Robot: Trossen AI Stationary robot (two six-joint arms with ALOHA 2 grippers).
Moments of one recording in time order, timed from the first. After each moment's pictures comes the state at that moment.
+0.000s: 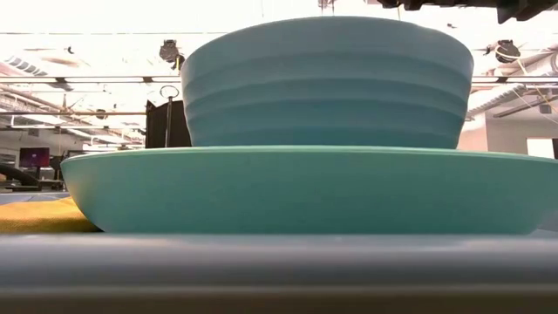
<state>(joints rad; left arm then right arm) -0.97 1.70 0.89 -0.93 -0.06 -2.46 0.12 0.99 0.56 0.50 0.08 -0.51</state>
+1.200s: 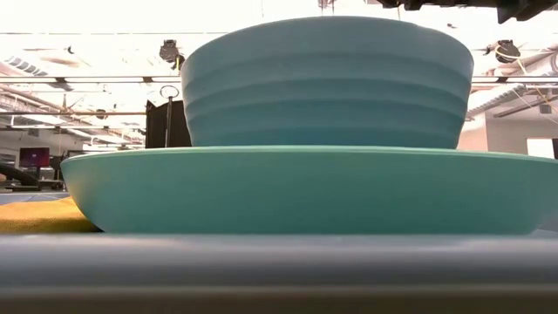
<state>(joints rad) -0.97 1.71 0.92 -1.00 -0.14 -2.41 0.12 0.99 0.56 0.50 0.08 -0.51</state>
